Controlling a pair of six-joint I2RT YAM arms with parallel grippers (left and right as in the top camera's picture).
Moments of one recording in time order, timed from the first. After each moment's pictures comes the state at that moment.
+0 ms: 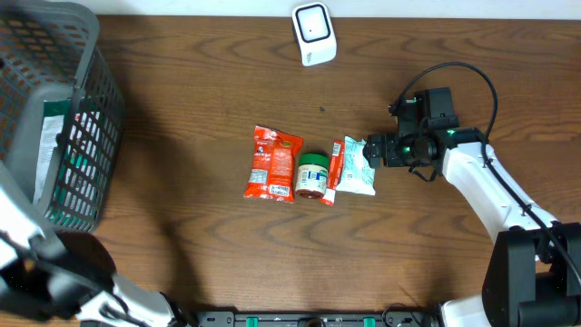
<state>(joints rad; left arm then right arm) 0.63 1.78 2.06 -0.90 0.17 -0.01 0.14 1.65 1.05 -0.57 -0.23 0.09</state>
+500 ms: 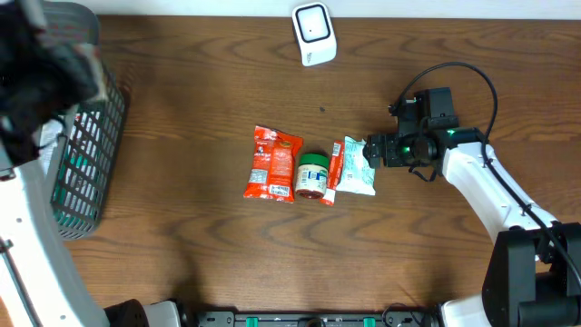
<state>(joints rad) 0.27 1.50 2.06 -1.36 0.22 -0.16 0.14 1.65 1.05 -0.57 -0.23 0.09</state>
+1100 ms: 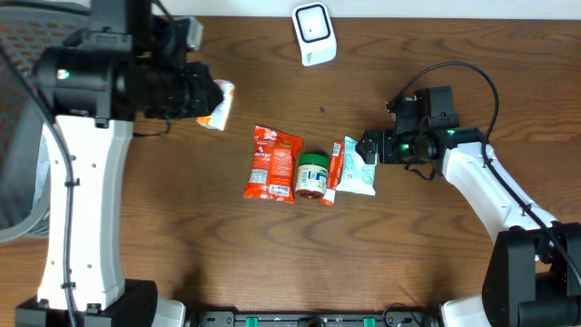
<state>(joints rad) -0.12 1.64 2.06 -1.49 0.38 -0.17 0.14 1.65 1.05 -0.53 -0.36 0.15</state>
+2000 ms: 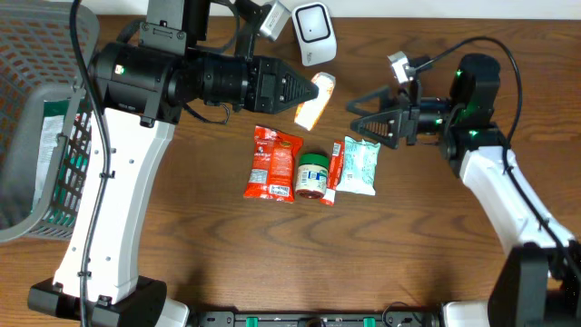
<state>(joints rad) -0.28 1.67 2.05 -1.23 0.99 -0.18 0.07 1.56 1.05 0.25 -1.52 0.42</state>
